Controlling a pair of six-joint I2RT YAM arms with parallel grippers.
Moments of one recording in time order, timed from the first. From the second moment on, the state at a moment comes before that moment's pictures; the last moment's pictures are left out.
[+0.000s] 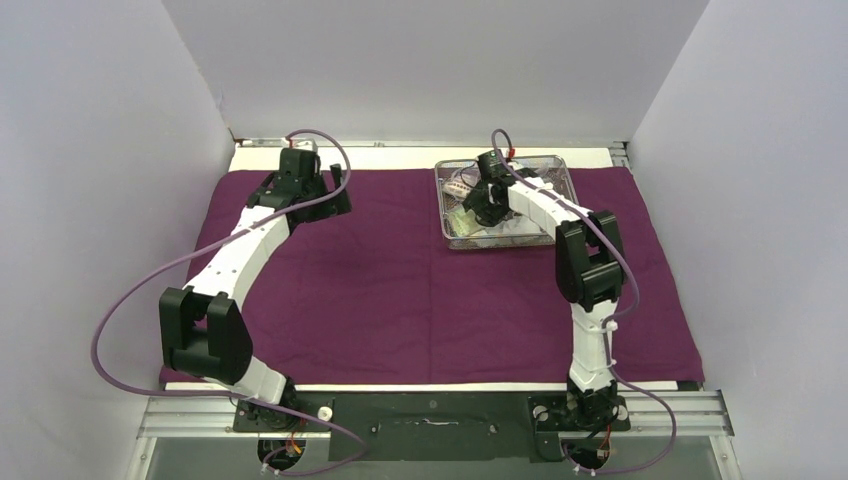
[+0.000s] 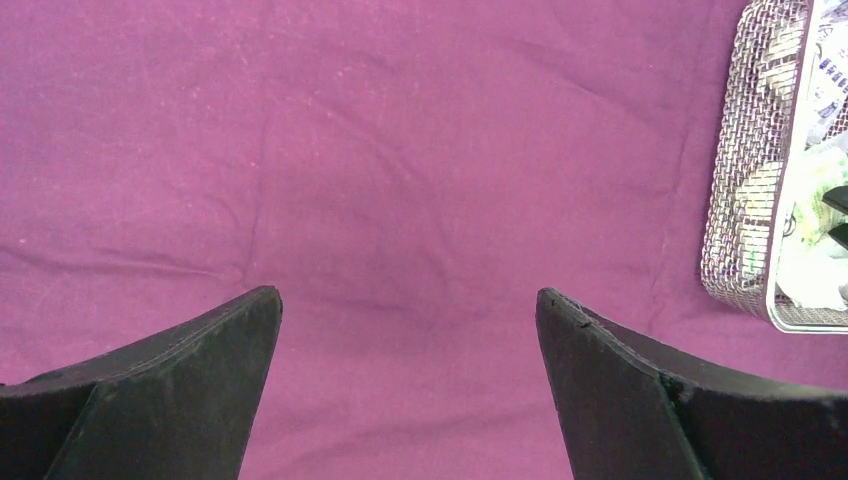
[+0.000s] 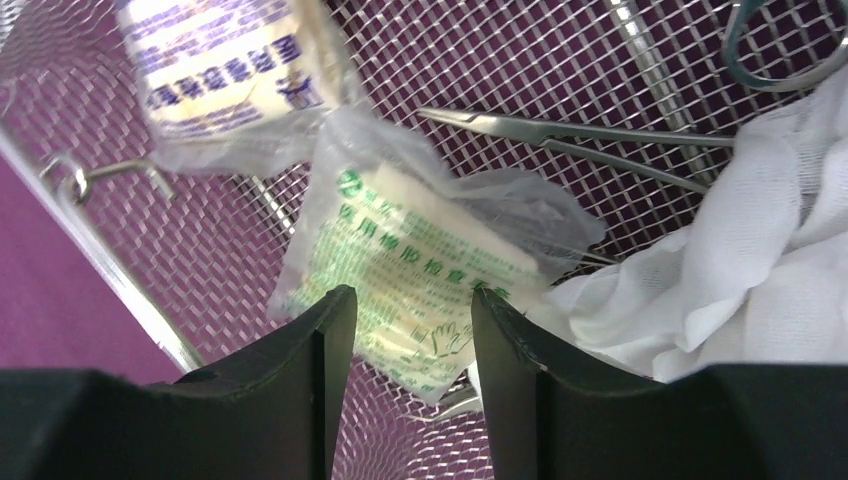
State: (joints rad) left arm -0.22 1.53 1.29 -0.55 -0.12 -0.41; right arm 0.37 2.08 1.63 -0.57 0.09 0.93
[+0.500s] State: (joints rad) left arm -0.18 1.53 1.29 -0.56 -0.13 -0.44; right arm 0.40 2.19 1.75 -0.63 0.18 1.00
